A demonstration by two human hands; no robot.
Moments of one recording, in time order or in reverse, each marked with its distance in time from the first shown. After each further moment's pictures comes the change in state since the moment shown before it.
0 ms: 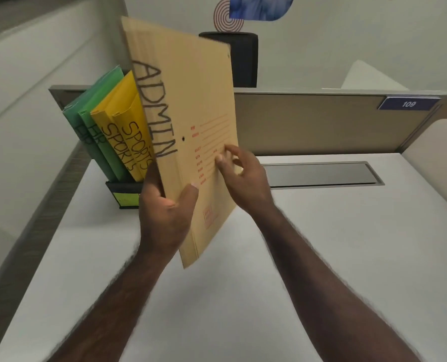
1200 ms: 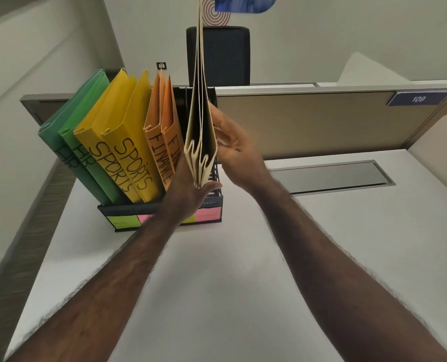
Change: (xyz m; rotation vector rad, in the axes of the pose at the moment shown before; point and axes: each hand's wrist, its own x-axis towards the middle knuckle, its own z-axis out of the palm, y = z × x) left_hand 0.141 -0.146 0.047 0.367 -0.390 0.255; right_hand 0.105 -0.018 0.036 0.264 -0.163 -0.252
